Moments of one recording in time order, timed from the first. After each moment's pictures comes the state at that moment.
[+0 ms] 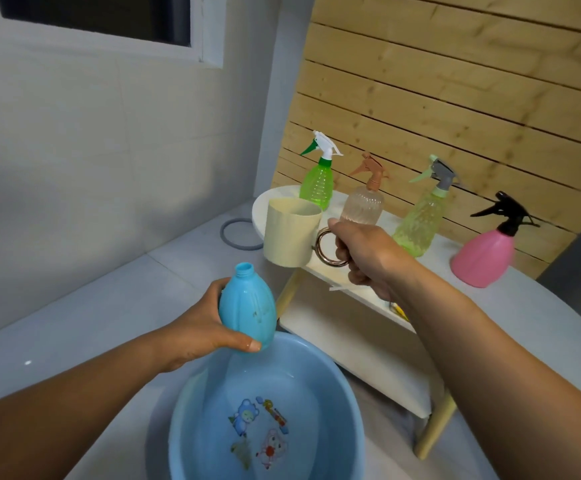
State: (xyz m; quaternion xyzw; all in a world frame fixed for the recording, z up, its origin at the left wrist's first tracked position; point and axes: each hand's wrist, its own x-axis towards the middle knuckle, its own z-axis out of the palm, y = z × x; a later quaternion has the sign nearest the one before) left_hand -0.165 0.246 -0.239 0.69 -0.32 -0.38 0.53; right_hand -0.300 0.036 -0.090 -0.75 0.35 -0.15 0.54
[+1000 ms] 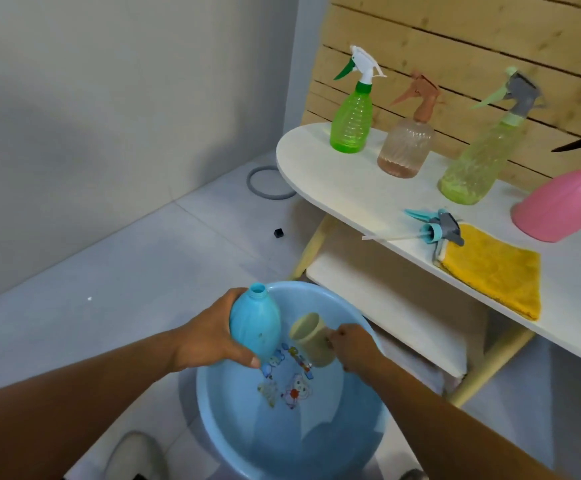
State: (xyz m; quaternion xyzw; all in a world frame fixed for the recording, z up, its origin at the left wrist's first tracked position) left_hand -0.186 0.276 -0.324 0.74 -0.31 -0.41 0.43; right_hand -0.343 0.036 -0.377 -0.81 0.45 0.11 0.36
